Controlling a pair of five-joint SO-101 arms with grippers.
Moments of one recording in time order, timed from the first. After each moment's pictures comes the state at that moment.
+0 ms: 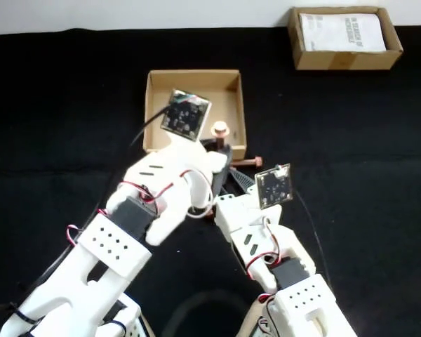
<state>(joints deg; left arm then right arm) 29.4 -44.2 46.0 31.7 16.0 -32.3 -69.4 89.4 4.4 -8.1</state>
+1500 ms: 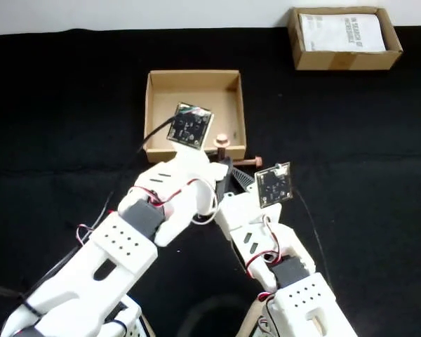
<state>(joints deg) 31.3 -41.9 51.6 30.5 15.8 -31.8 -69.4 87.7 4.5 -8.2</state>
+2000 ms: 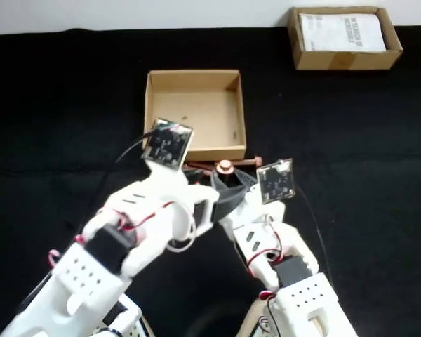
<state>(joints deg) 34.2 -59.8 51.5 53.8 13.9 -29.9 -69.4 86.0 9.5 -8.2</state>
